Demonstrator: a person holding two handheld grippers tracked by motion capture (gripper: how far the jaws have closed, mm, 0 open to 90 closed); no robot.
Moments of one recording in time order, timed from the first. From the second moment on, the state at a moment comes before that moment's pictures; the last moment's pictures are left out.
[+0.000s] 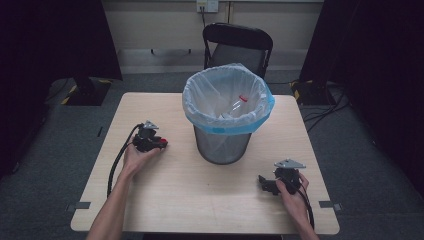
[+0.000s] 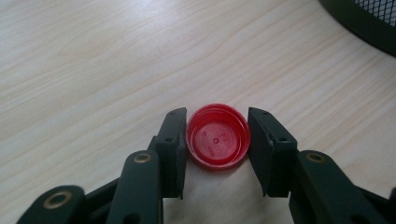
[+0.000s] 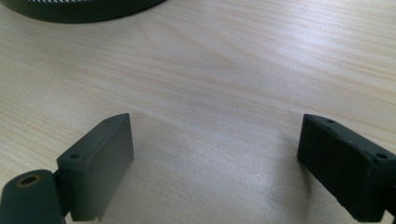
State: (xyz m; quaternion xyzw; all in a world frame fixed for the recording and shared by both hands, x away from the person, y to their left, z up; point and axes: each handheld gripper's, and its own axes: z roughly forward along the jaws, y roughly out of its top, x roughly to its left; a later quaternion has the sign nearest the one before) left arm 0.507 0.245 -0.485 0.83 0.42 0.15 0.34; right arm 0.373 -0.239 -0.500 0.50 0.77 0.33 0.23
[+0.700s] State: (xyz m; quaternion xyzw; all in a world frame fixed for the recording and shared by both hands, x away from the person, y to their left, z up) left arm 0.485 0.231 -0.447 0.81 0.38 0.16 0.42; right arm 0.373 -0.239 -0.500 0.50 0.77 0.33 0.23
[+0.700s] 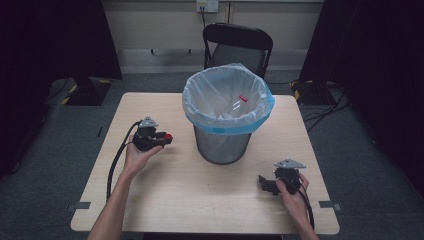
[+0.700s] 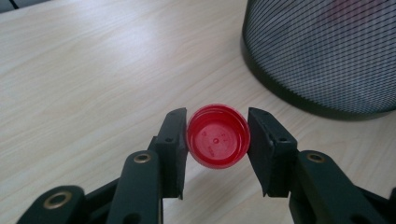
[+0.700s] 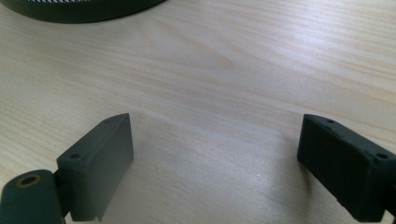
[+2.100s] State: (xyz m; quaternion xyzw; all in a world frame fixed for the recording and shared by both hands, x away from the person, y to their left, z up) left arm 0.477 0.232 -0.351 0.72 0.36 0.19 0.55; right arm 0.373 -0.239 -0.500 0.50 0.77 0.33 0.23
